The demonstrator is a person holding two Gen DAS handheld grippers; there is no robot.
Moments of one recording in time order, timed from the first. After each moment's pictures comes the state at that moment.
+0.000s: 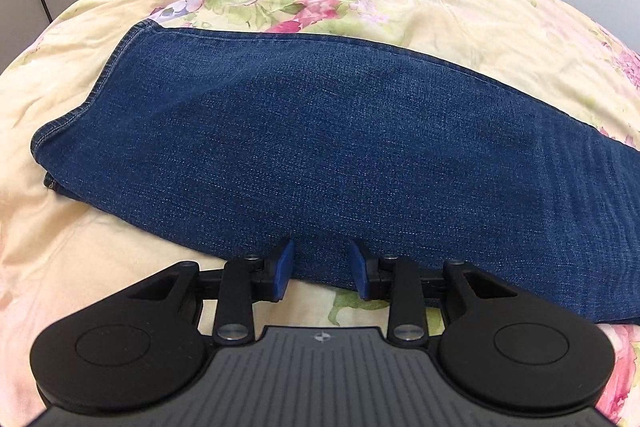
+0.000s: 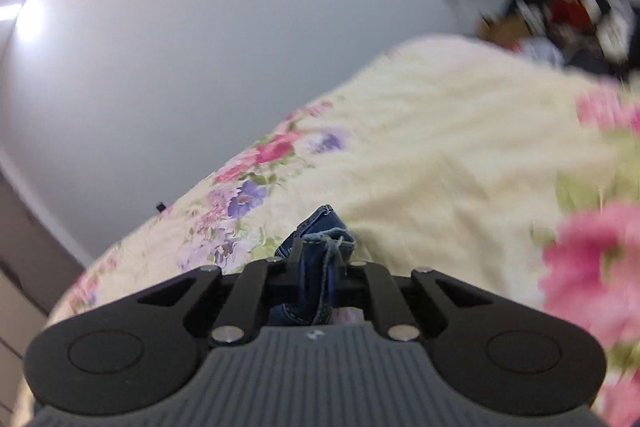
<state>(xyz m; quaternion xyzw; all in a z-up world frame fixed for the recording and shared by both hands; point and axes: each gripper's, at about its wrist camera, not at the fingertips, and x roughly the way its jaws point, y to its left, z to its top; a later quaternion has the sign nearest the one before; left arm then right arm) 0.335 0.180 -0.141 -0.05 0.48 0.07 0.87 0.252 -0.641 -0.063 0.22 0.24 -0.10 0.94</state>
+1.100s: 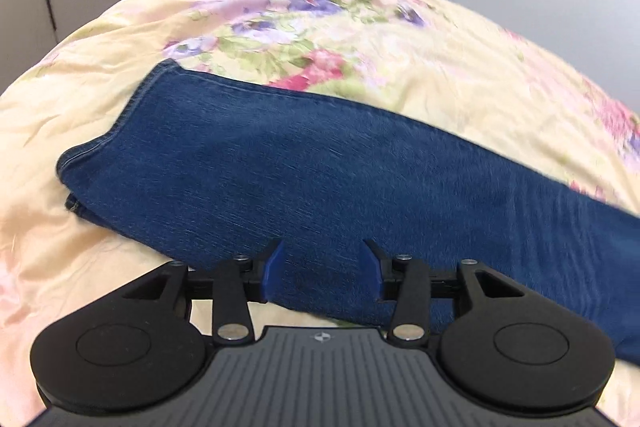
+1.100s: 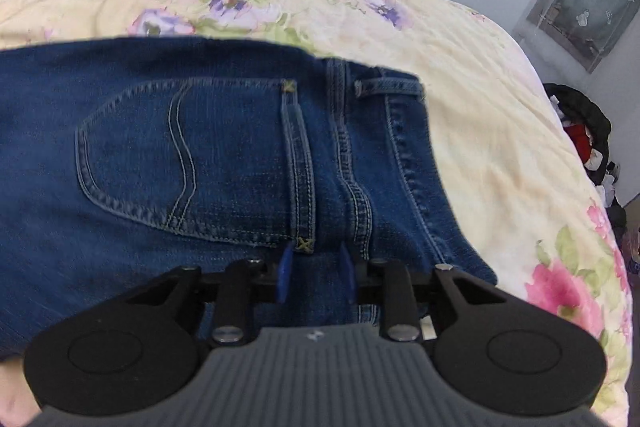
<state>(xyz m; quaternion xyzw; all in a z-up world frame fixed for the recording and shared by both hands) 0.326 0.207 -0.104 -0.11 0.43 0.06 0.89 0.295 -0.527 -0.124 -0.07 0.46 -0.09 0.88</state>
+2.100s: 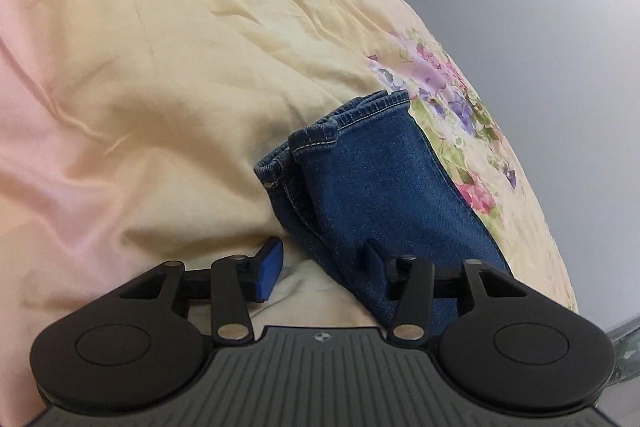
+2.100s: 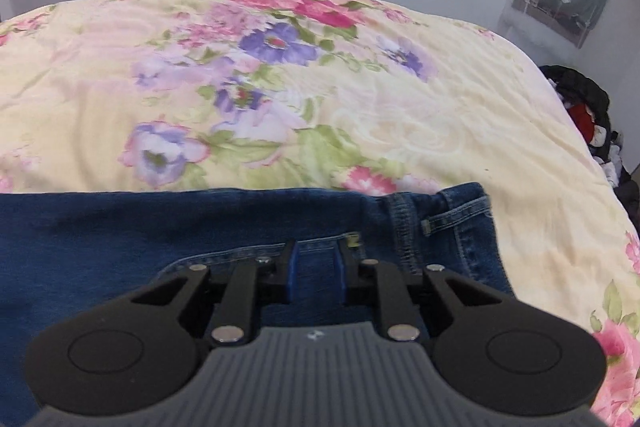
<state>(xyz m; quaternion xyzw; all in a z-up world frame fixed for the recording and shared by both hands) 0.285 0.375 -0.166 -0.40 0.33 0.13 0.85 0.395 -0.459 -0.114 -0.02 0.45 -0.10 0.89</state>
